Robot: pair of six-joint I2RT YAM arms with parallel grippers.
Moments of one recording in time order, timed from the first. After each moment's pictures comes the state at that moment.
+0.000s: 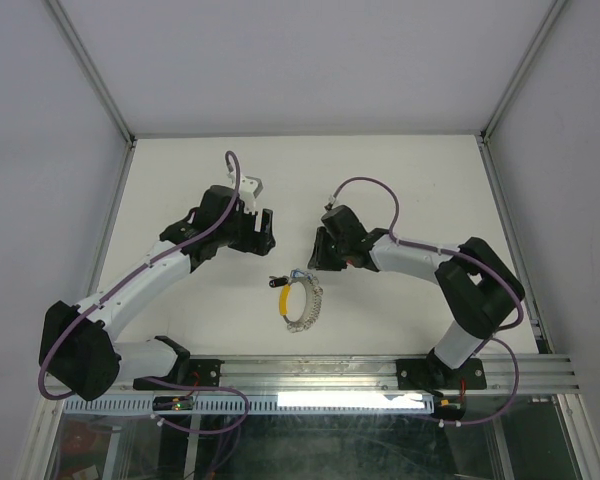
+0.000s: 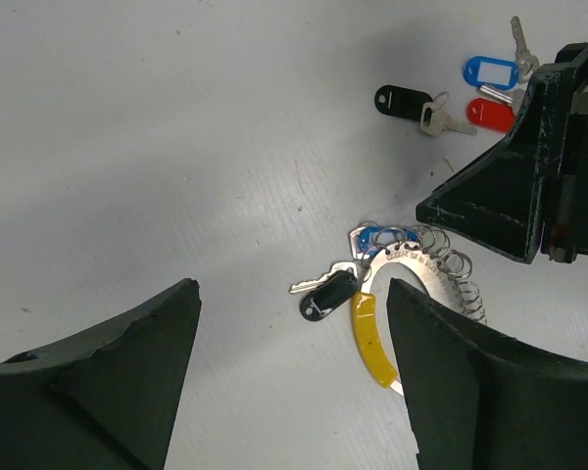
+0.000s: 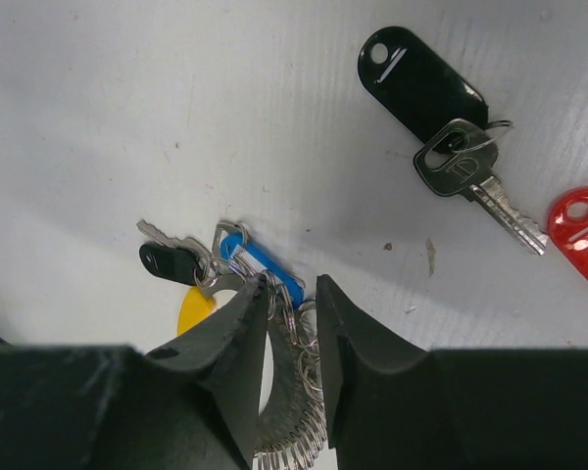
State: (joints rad) left arm -0.53 1.24 0.93 -0.40 0.08 -0.23; right arm 0.75 1.65 0.92 -0.18 -0.07 0.75
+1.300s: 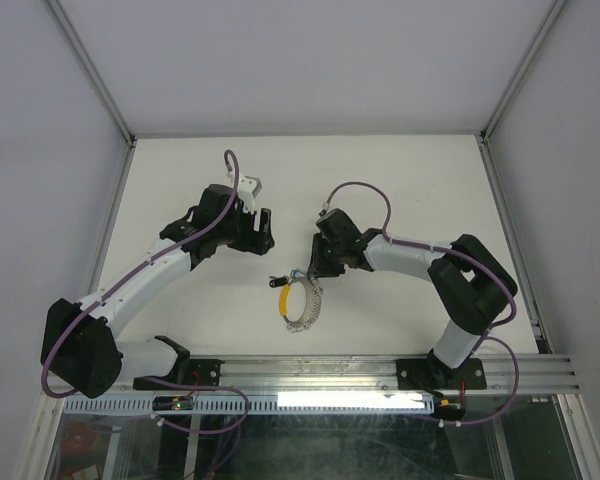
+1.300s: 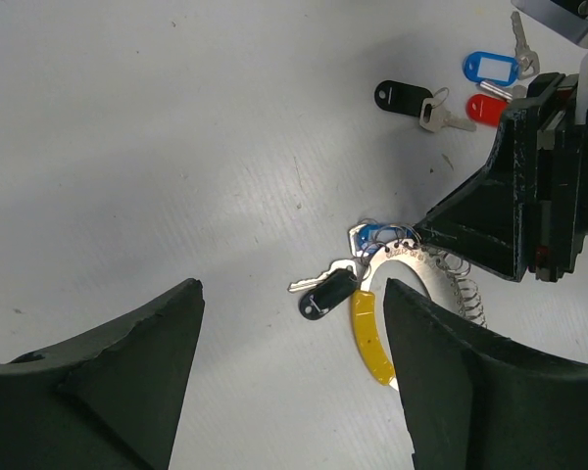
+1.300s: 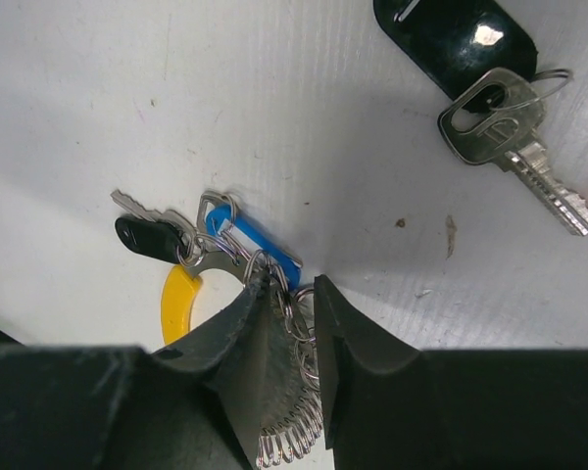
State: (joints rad) left arm -0.50 1.26 0.93 -0.40 0.12 -0.22; right arm 0.77 1.70 0.94 -0.24 -0.11 0.75
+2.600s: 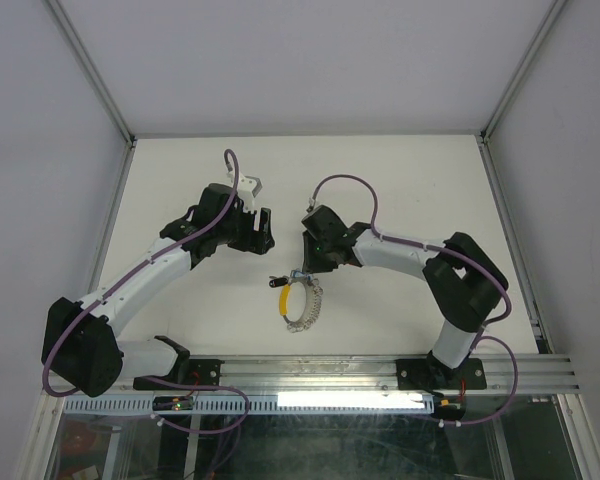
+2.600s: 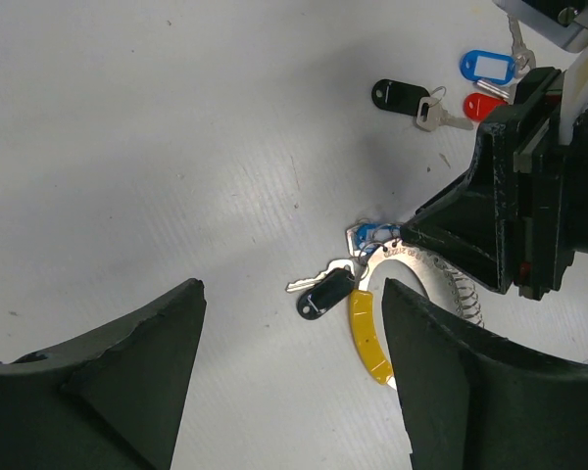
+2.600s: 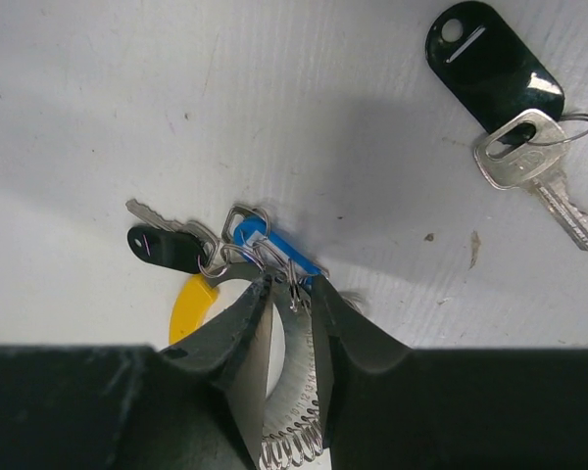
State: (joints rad) left arm -0.50 1.26 0.93 -0.40 0.14 -0.22; right arm 0.83 1.74 1.08 -0.36 0.01 0.69
